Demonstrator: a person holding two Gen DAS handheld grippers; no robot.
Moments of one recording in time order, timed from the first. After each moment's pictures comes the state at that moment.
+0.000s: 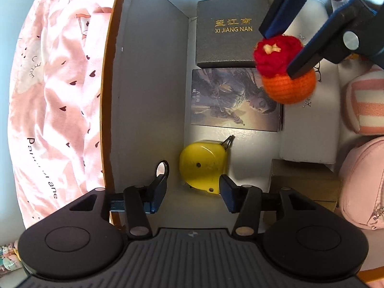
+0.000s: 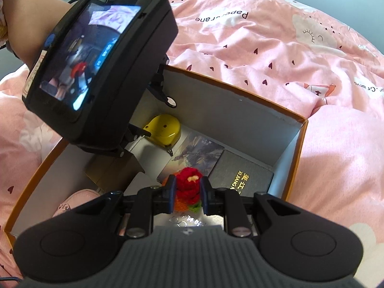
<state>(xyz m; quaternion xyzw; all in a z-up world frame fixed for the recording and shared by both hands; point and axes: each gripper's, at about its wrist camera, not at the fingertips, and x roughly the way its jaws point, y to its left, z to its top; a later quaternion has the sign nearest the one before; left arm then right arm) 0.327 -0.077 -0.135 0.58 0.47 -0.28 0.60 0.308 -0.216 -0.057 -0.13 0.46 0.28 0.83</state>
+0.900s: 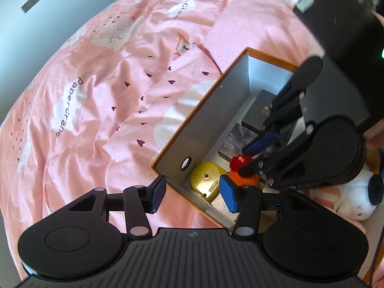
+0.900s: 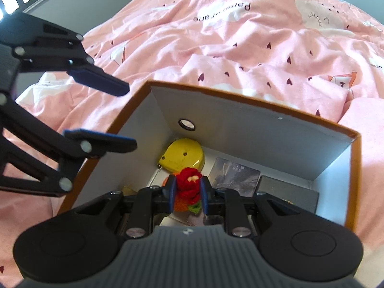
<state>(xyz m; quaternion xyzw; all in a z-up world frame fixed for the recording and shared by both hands) 0.312 -0.022 -0.042 0.29 0.45 -0.24 0.81 0.344 -0.170 -0.078 -0.05 0.48 0.28 0.83</state>
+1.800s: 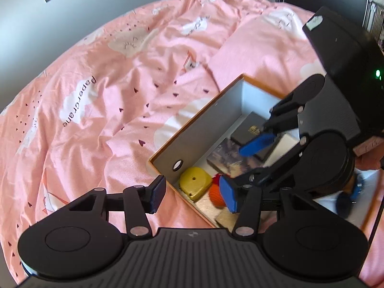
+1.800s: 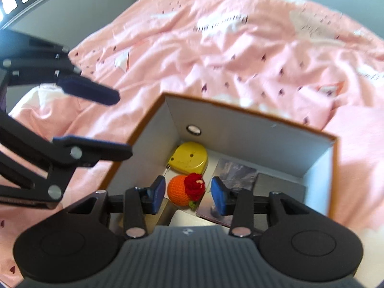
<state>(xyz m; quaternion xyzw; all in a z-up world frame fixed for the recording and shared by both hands) 0.259 -0.007 0.010 0.23 0.43 -0.23 0.84 0.311 -0.166 -0.036 -0.06 0.46 0.25 0.85</state>
